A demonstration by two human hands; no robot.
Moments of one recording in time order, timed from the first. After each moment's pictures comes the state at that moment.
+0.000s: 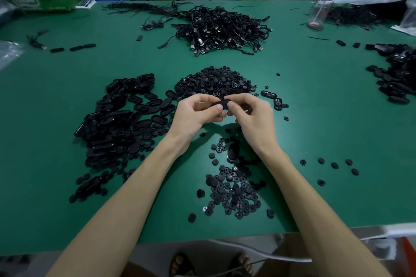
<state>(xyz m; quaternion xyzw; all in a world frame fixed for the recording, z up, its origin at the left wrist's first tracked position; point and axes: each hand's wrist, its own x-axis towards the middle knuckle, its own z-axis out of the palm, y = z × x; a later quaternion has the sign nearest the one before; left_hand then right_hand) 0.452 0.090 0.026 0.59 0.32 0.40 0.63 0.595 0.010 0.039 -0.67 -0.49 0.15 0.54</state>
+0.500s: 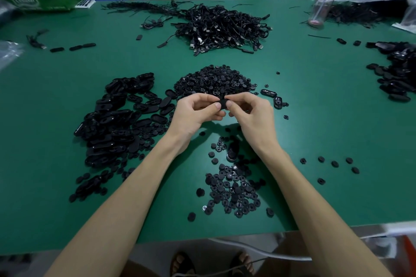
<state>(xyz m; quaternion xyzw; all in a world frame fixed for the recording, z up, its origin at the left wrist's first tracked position) 0.451 0.091 0.025 0.59 0.31 0.40 0.63 0.596 0.009 0.037 -0.67 -0.50 0.15 0.53</state>
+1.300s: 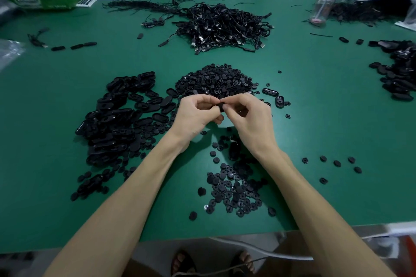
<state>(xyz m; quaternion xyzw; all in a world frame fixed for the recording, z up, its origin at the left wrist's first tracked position) 0.452 0.085 0.033 0.64 0.36 0.37 0.57 0.586 0.006 0.038 -0.67 -0.55 0.07 0.50</state>
